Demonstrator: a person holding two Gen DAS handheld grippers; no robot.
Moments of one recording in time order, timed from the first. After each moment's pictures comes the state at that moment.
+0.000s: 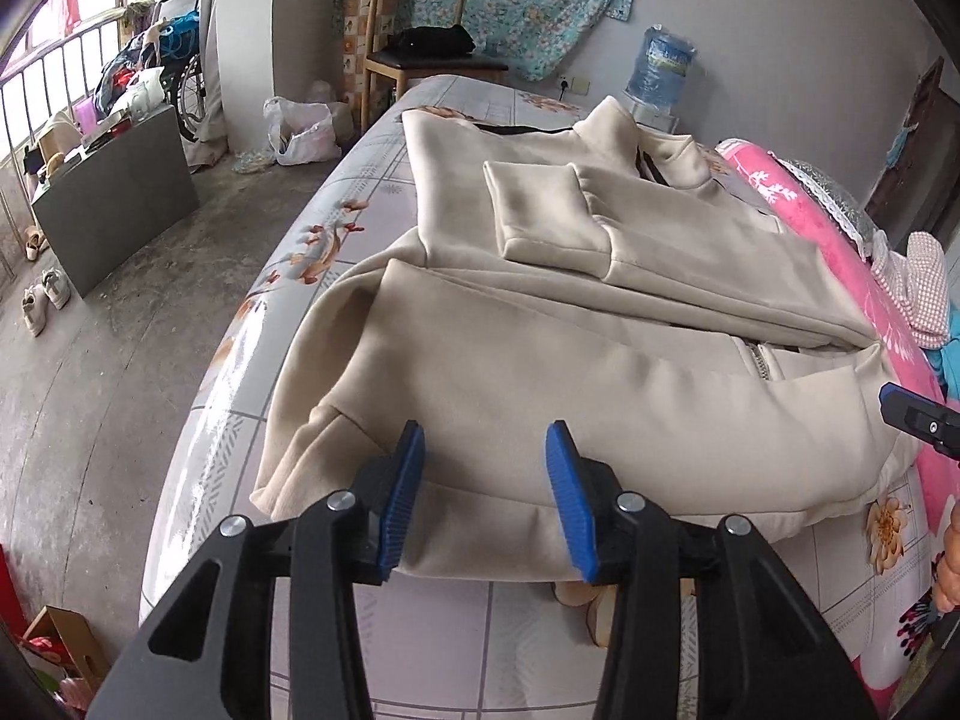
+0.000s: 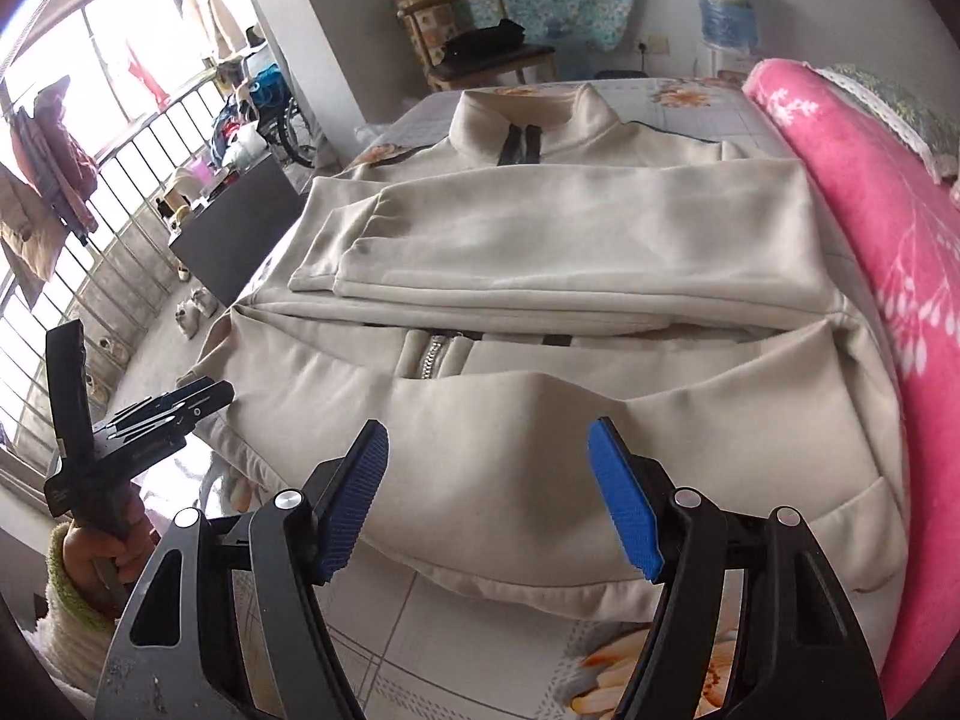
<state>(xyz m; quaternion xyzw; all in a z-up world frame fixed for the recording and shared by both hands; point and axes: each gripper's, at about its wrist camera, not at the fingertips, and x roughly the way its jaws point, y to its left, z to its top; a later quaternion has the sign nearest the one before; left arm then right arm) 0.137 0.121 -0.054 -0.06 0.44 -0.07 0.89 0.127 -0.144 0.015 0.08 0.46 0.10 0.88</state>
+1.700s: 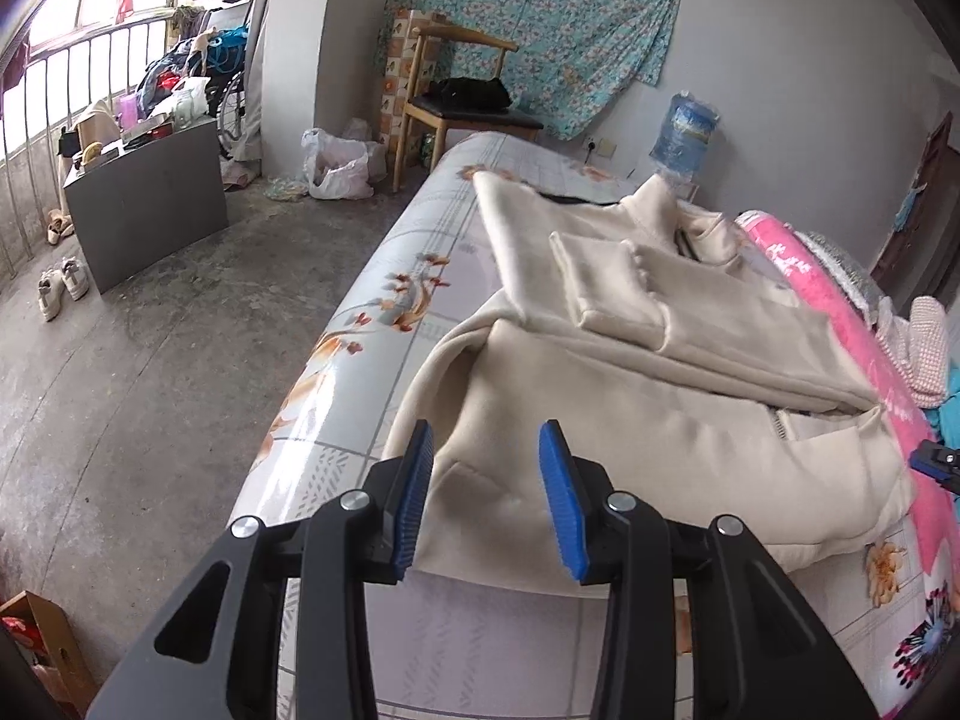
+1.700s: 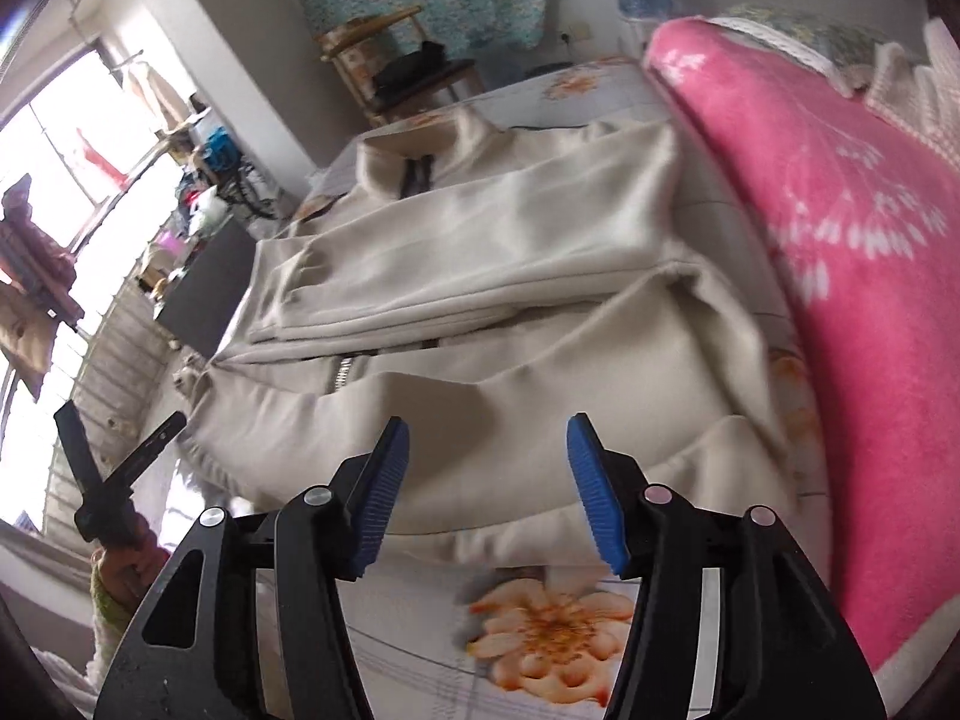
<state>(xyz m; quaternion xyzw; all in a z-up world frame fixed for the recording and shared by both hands) 0.123 0.161 -0.034 -0.10 0.37 -0.06 0.92 0.103 -0.216 0.028 0.16 0.45 0.06 0.88</state>
